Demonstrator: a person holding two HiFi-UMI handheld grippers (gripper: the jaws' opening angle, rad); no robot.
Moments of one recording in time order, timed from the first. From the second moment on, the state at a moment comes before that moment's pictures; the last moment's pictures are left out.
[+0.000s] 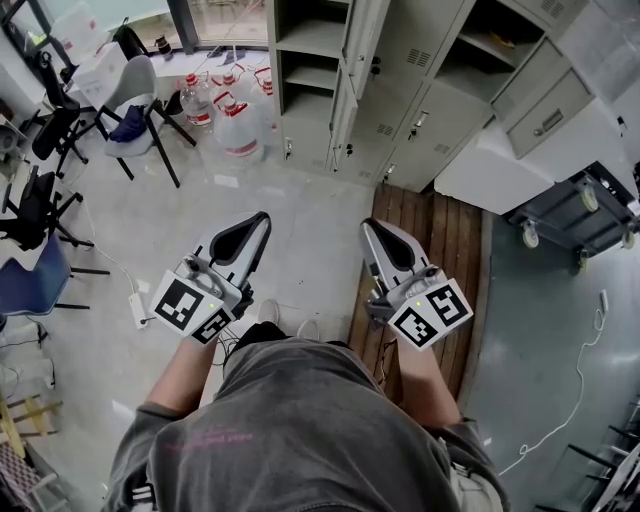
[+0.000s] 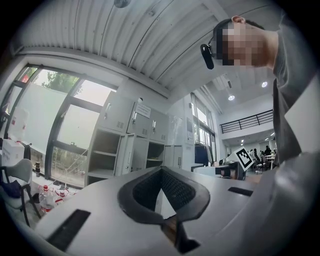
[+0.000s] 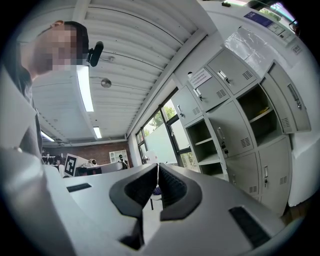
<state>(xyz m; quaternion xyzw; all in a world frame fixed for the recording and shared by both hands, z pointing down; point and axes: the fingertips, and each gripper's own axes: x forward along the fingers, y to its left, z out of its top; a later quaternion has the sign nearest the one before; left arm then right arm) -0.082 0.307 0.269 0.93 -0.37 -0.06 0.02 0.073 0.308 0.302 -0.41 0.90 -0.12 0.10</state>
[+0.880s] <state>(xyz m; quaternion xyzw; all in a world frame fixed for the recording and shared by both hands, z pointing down) -0.082 0.219 0.285 0.92 -0.39 -0.06 0.02 0.075 0.222 0.318 -0.40 0.90 -0.12 0.10</state>
